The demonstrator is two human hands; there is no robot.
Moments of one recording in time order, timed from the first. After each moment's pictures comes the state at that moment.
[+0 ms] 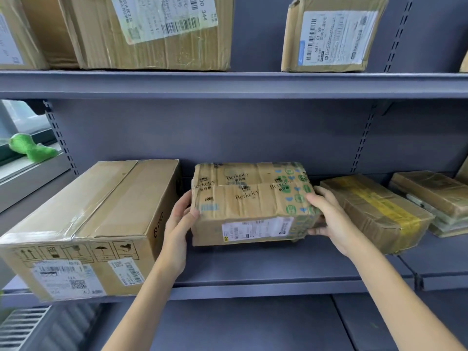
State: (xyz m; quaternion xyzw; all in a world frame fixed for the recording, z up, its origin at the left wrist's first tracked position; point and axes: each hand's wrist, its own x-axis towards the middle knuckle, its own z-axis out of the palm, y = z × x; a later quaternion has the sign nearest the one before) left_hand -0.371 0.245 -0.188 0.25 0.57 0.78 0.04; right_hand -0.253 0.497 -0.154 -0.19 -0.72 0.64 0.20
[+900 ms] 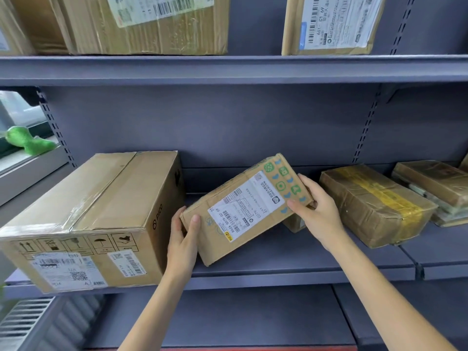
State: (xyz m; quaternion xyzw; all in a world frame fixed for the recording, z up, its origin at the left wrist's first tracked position) left_hand -0.365 0.249 -0.232 0.09 0.71 0.70 0.01; right_hand -0.261 0.478 -0.171 -0.12 -0.78 0.54 0.30
